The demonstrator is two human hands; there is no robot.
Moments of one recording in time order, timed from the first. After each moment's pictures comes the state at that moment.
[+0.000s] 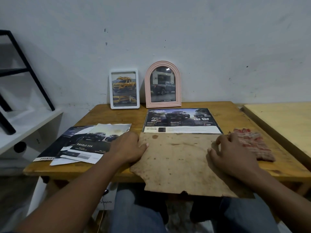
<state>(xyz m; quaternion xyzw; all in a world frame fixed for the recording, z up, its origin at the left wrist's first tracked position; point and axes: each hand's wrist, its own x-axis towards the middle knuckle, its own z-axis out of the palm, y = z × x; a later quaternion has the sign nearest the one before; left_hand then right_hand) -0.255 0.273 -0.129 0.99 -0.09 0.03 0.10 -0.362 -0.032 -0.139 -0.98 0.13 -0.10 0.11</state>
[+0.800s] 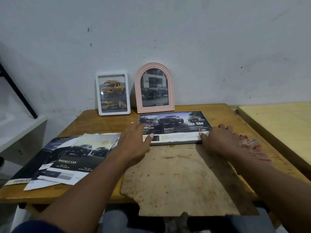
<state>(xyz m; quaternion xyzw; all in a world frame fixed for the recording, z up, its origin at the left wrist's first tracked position) -0.201 0.227 -0.139 0.97 -0.16 0.10 0.16 -0.258 -0.057 -0.136 -0.97 0.22 -0.05 0.07</state>
